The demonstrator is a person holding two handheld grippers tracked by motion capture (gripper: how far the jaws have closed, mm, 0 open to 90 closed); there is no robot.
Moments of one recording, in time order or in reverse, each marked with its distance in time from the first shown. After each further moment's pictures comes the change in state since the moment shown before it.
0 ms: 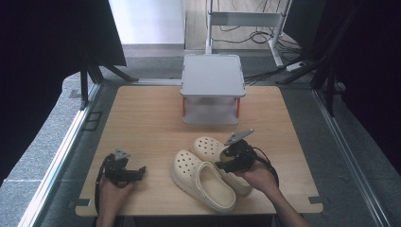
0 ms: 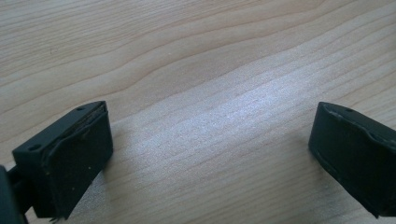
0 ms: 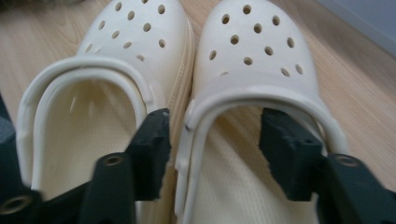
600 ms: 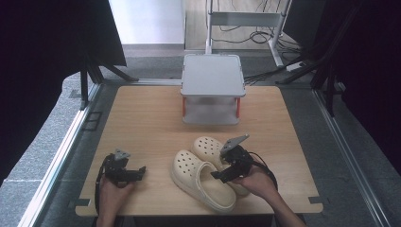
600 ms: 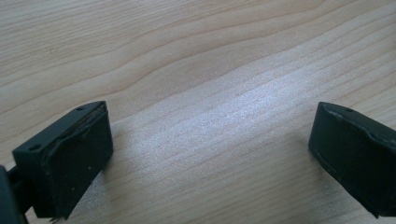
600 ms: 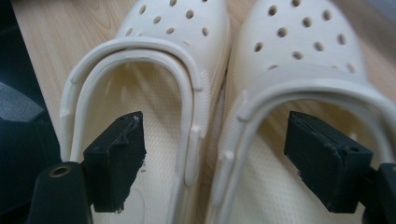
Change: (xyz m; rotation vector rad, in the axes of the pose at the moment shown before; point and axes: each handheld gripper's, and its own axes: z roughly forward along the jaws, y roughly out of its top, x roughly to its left) left arm 0.000 0.000 0.000 0.000 0.000 0.000; right arm 0.016 -0.003 0.010 0.026 0.072 -0.061
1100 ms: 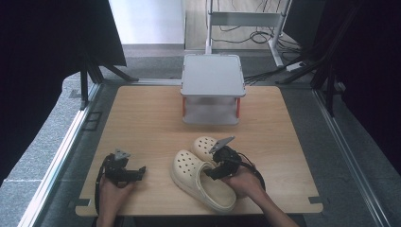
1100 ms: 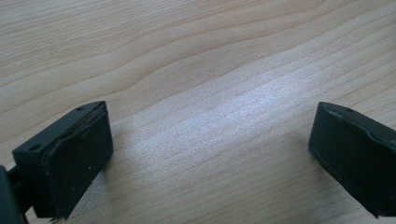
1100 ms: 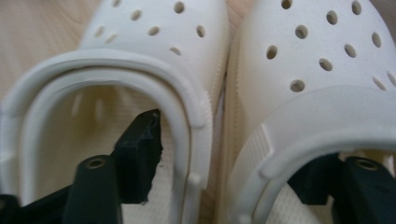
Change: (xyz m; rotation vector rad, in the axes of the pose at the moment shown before) left arm 0.000 0.000 0.000 0.000 0.000 0.000; right arm 0.005 0.010 0.034 0.049 -0.063 0.011
